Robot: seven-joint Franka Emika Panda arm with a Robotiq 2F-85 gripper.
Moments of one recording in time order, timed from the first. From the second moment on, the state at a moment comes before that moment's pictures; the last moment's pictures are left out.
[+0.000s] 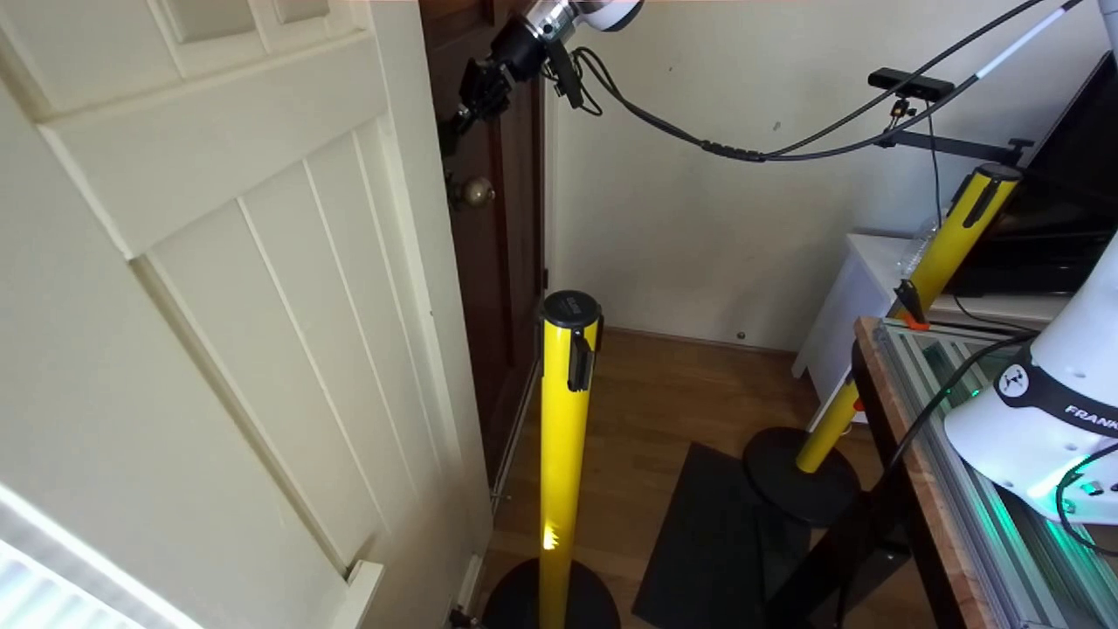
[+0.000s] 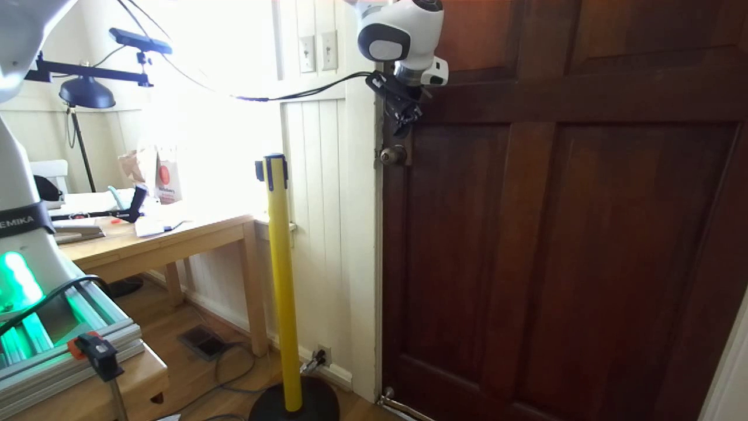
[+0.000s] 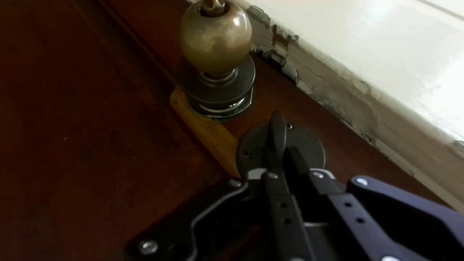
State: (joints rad) arm -0.42 0.71 -0.04 -1.25 0.94 2.14 -0.68
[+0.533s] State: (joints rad) arm -0.35 0.67 -0.07 -1.28 0.82 2.21 -0.70
